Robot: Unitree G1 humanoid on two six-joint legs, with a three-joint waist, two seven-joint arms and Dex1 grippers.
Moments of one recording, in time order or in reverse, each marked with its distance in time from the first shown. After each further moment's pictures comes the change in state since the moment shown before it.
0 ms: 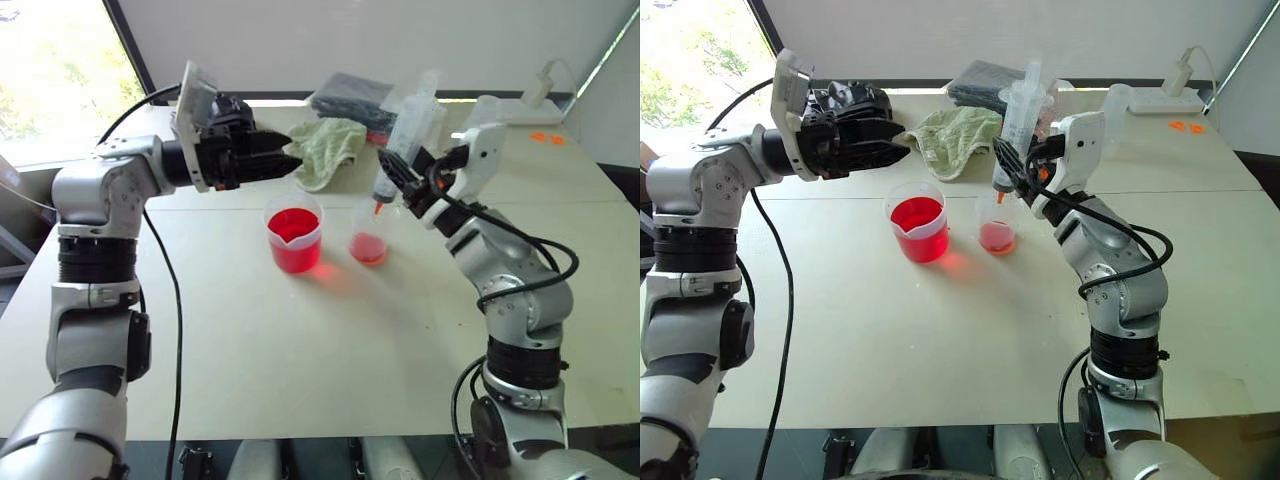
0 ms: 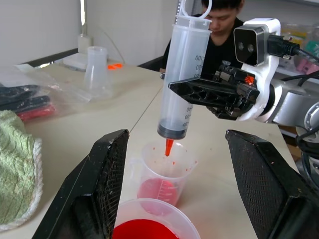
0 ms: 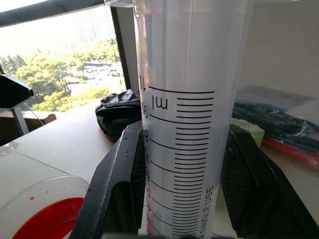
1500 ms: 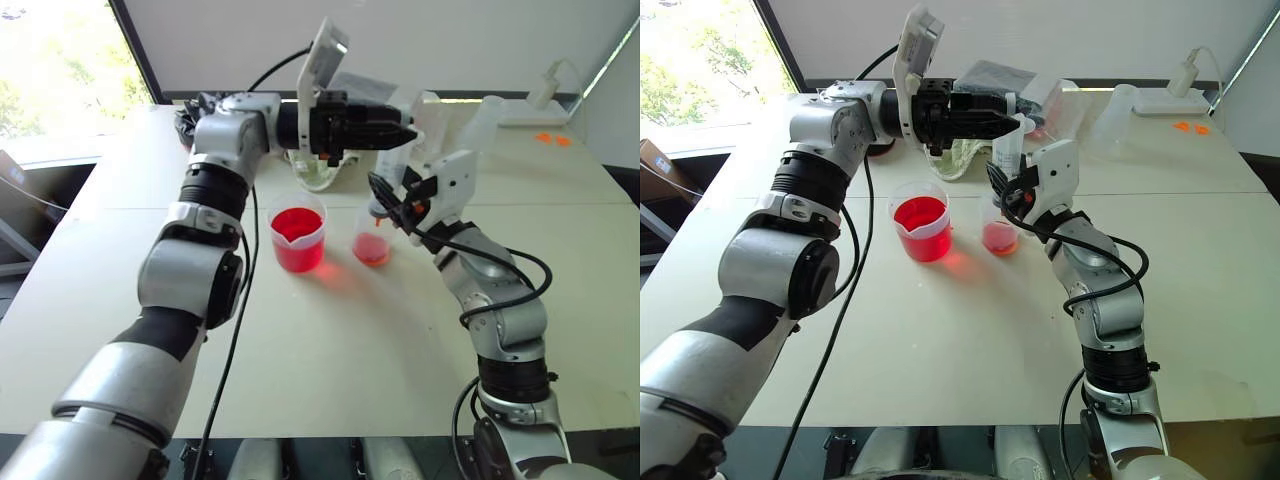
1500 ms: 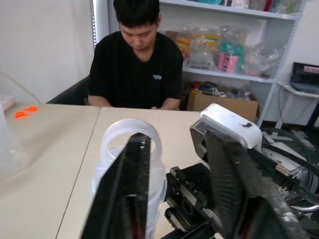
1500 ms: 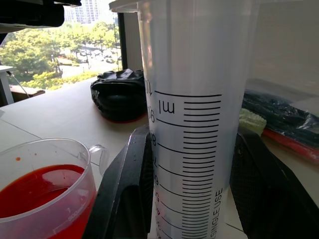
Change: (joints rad) left arm -0.462 -0.385 -0.082 0.668 0.250 -0.372 -0.259; right arm 0.095 0.007 0.106 0.030 -0.189 -0.156 0.018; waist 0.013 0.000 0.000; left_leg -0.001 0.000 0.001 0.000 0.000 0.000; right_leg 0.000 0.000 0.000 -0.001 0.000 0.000
